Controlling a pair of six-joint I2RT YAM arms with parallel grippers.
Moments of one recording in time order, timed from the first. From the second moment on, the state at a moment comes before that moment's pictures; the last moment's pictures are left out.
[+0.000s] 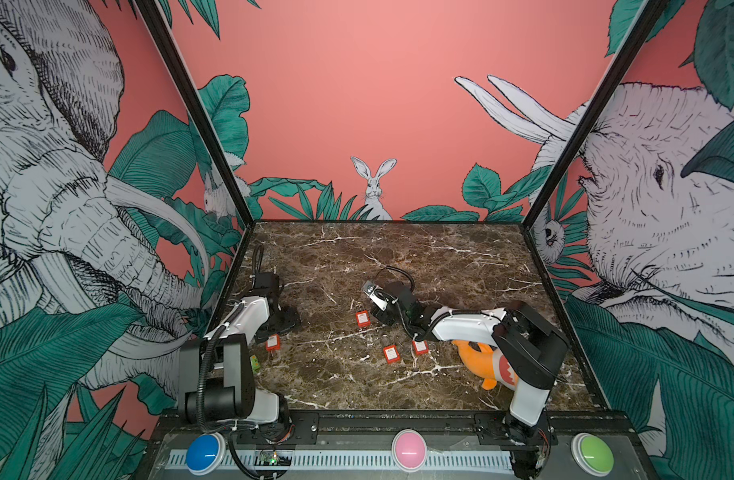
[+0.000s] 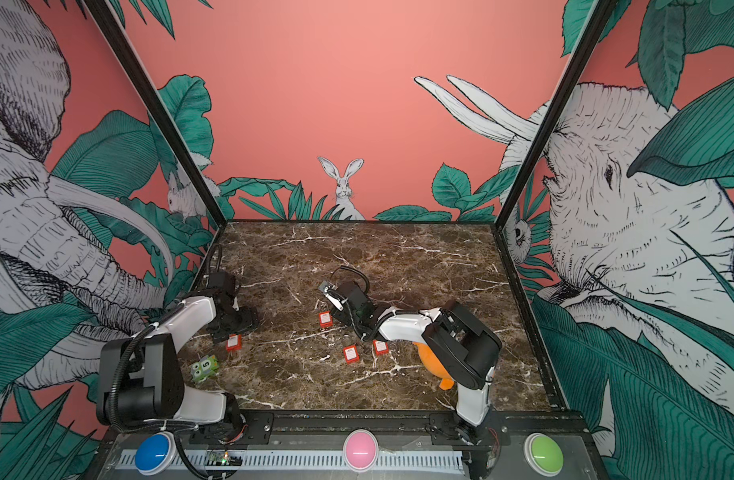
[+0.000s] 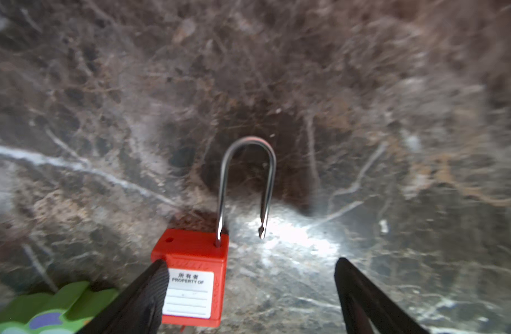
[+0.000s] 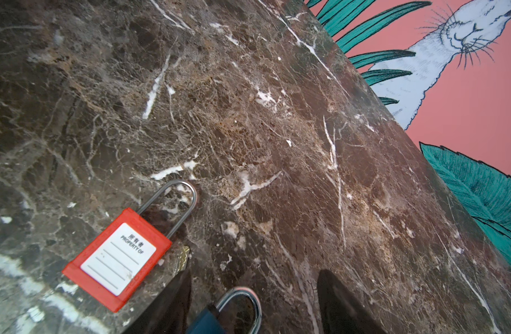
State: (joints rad) left arm 0.07 1.42 0.79 -0.72 0.03 -0.31; right arm 0.90 1.83 1.01 0.18 0.25 -0.29
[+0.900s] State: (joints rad) left arm 0.08 1.44 0.92 -0.84 -0.05 -0.18; right arm 0.90 1.85 1.01 0.20 0.21 -0.31
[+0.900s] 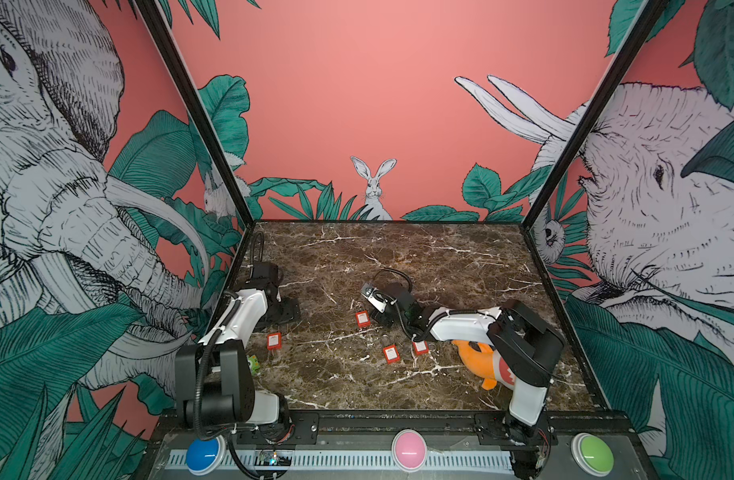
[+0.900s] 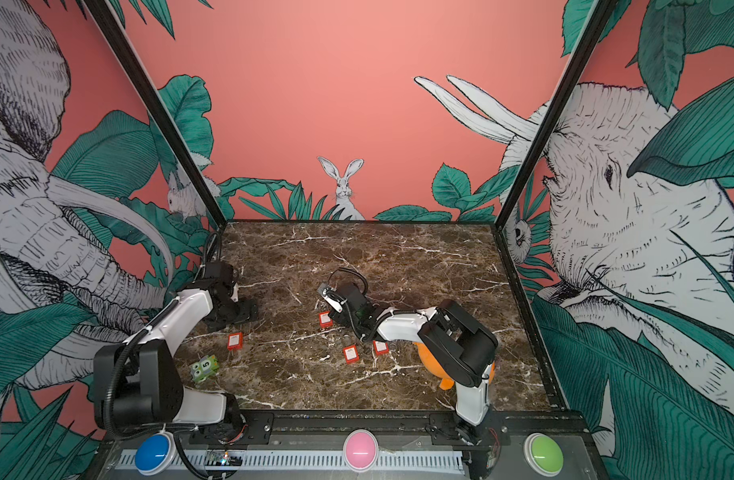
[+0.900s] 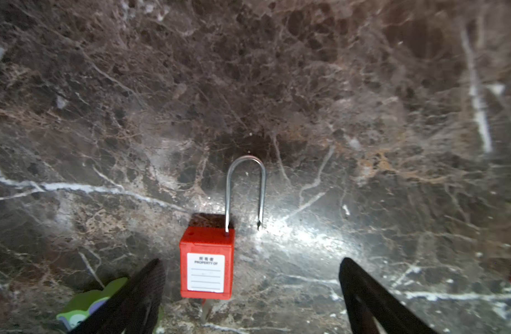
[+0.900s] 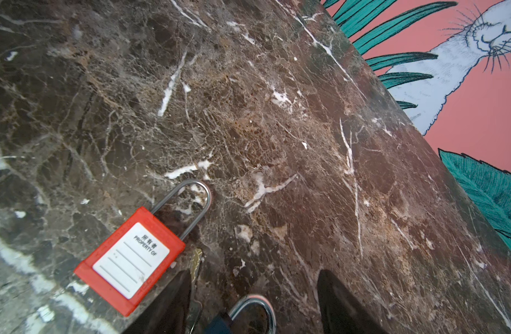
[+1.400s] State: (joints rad) left arm 0.10 1.52 0.83 -0.80 0.02 -0.18; right arm 0.90 1.85 1.00 0.20 0.20 -0.30
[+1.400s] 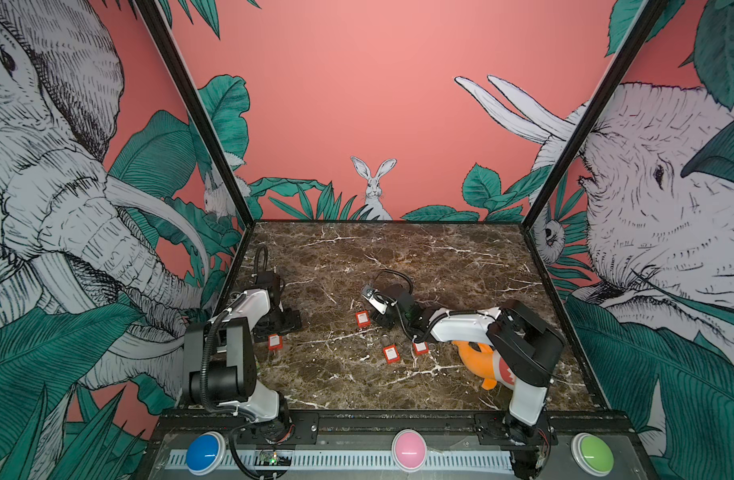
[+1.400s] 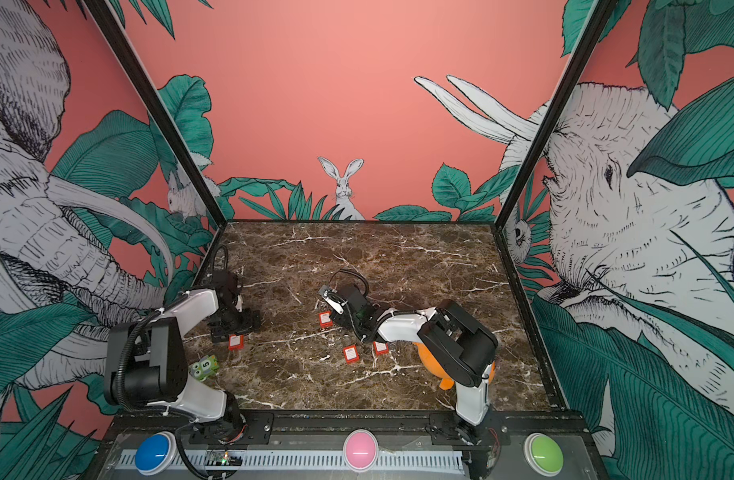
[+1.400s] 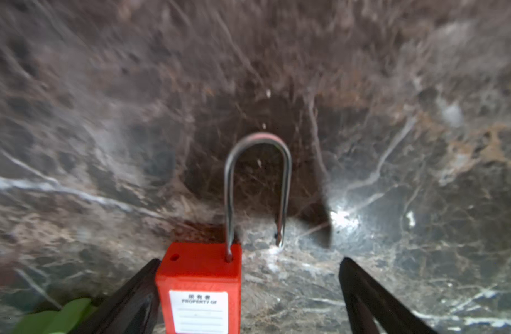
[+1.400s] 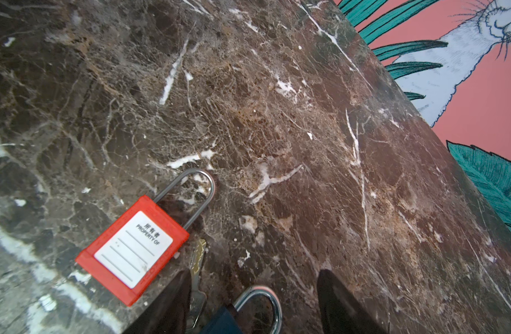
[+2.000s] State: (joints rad) left arm 0.02 1.32 0.66 -0.65 0.32 -0.46; right arm 0.90 1.85 1.00 0.20 0.18 -0.29
